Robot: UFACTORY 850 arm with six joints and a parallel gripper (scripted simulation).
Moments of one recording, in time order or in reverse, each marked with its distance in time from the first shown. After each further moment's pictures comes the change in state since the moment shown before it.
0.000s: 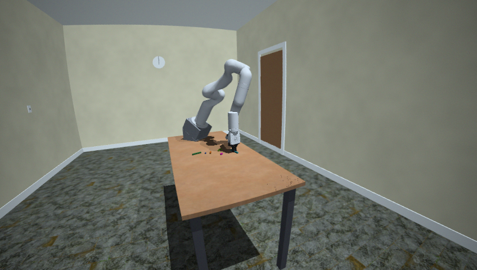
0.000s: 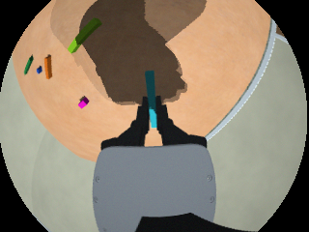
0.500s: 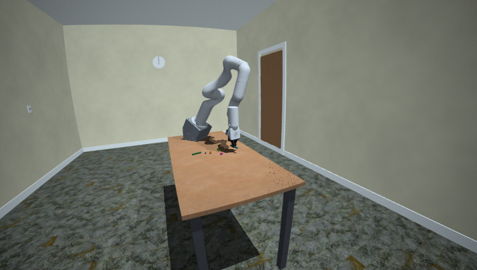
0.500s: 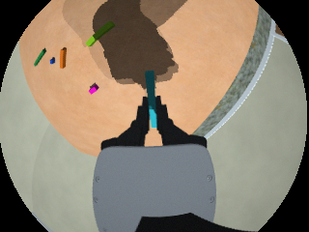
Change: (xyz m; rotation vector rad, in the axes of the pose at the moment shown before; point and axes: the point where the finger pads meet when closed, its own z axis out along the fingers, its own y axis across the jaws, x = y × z) arm 0.000 0.000 -0.040 0.005 -0.009 -0.001
